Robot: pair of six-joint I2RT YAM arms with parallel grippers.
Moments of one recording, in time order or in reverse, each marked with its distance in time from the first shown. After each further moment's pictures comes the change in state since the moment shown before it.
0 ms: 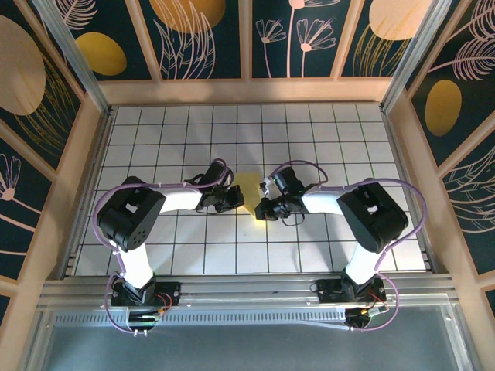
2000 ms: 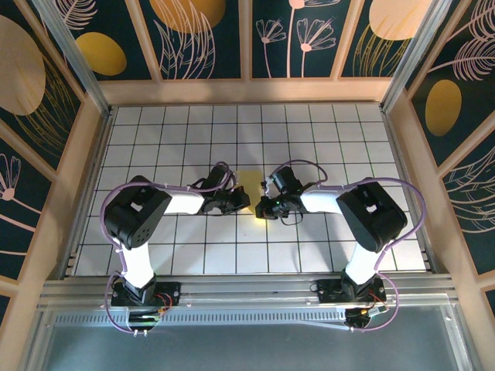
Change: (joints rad) left arm -0.026 0.033 -0.041 0.188 0.072 -0.080; right arm 0.004 0.010 0.022 -0.038 0.069 0.062
